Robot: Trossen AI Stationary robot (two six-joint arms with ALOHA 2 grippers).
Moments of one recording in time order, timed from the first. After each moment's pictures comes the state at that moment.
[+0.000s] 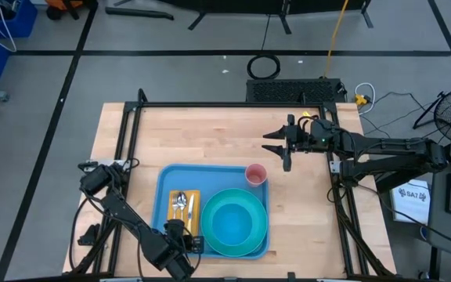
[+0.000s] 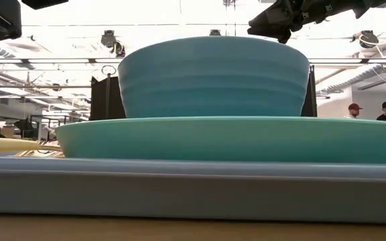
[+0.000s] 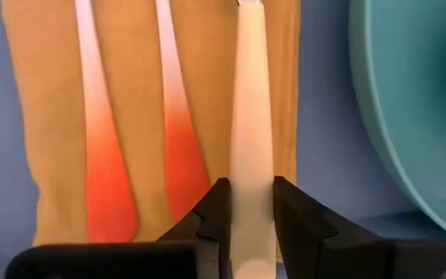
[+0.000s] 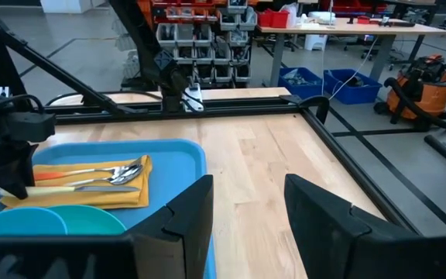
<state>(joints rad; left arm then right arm) -0.80 2.01 1.43 -0.94 -0.30 -2.36 -0.16 0.92 0.69 0.01 -0.01 -0.02</state>
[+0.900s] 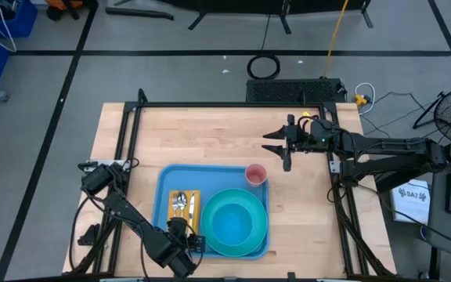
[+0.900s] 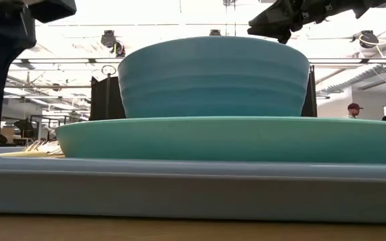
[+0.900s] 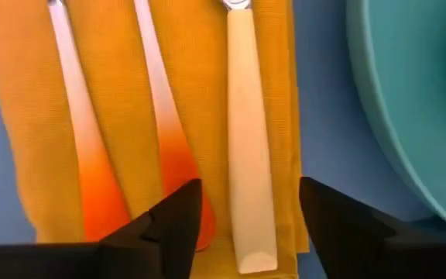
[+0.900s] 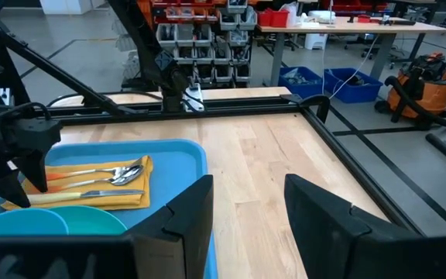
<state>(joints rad) -0.78 2.01 1.40 -0.91 -0.29 -2.26 -0.16 0.92 0.69 0.01 -0.01 -0.01</state>
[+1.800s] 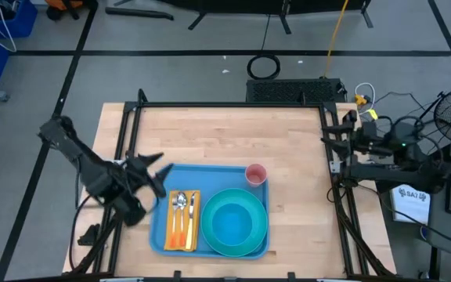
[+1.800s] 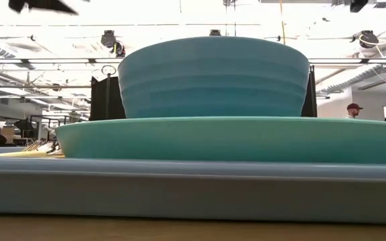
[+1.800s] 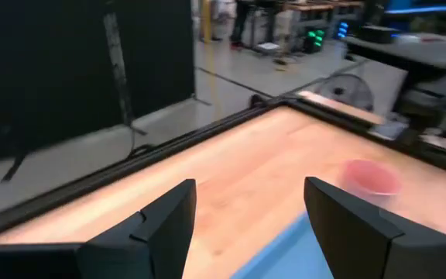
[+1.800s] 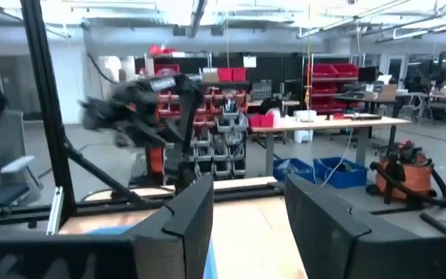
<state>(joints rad) -0.74 1.16 1.01 -1.16 -1.30 -1.38 -0.19 0.20 0.69 -0.37 -0.02 0.04</state>
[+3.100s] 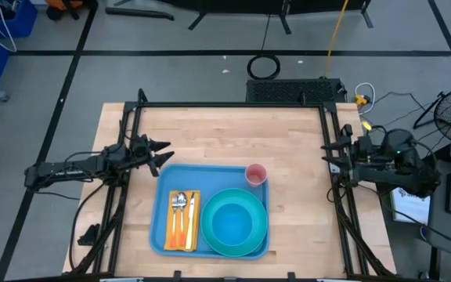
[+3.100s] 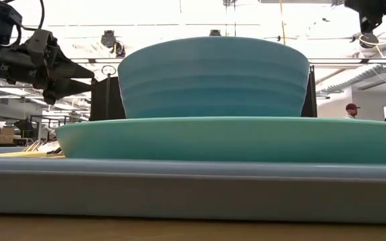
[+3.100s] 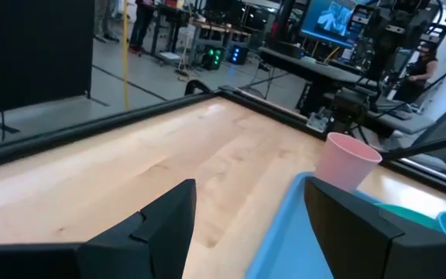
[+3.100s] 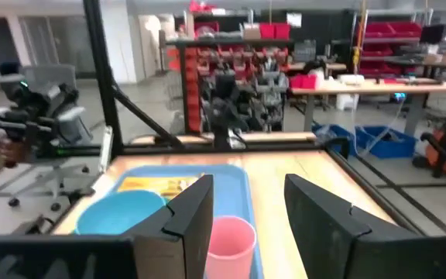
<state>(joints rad) 0.16 0.15 0.01 0.05 -0.20 -0.32 -0.19 0.00 0.59 -0.59 -0.17 0.03</state>
